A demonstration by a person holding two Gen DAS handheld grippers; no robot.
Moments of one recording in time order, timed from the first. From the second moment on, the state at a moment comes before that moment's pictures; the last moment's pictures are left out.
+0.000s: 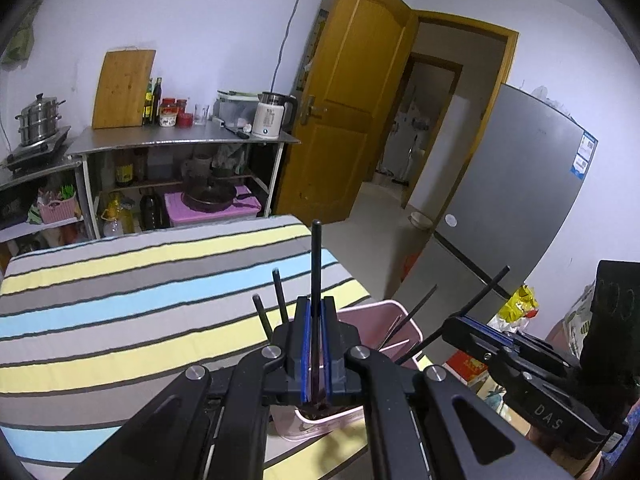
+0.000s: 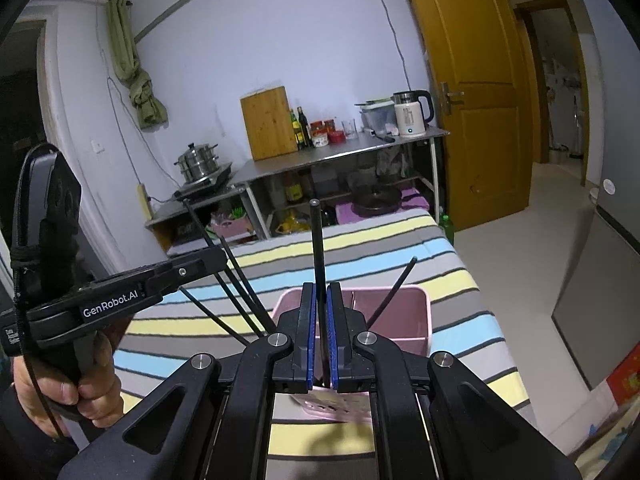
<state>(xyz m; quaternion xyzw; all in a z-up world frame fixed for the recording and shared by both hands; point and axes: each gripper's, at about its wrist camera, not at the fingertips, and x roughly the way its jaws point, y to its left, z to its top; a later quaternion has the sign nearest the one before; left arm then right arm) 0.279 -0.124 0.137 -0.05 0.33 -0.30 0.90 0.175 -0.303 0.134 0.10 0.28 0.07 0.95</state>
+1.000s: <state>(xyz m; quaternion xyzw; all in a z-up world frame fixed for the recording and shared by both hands) 0.229 -0.073 0.131 -0.08 0.32 -0.27 0.90 0.151 -0.302 0.127 0.11 0.30 0.07 0.95</state>
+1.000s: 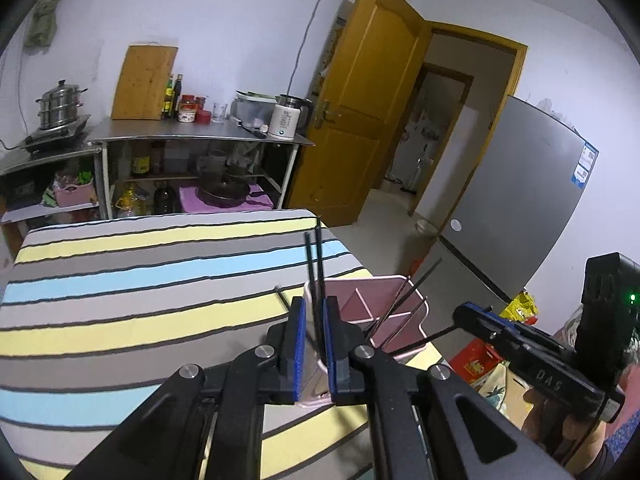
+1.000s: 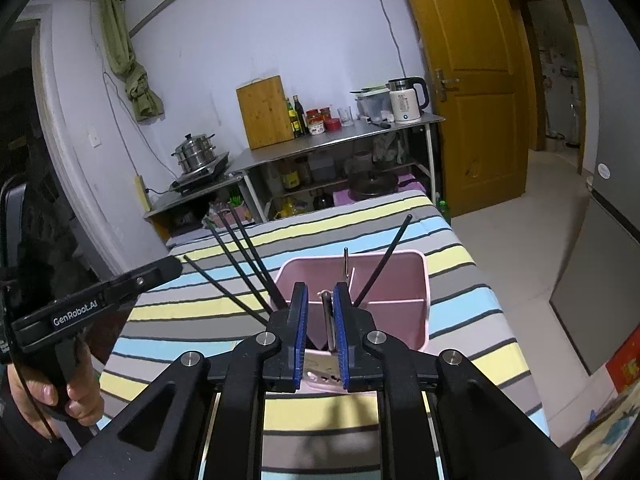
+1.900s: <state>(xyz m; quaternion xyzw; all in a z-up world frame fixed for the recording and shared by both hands) 0.166 0.011 0.069 -0.10 0.37 -0.20 0.90 0.110 -0.259 0.108 0.11 0.31 0.13 0.94</state>
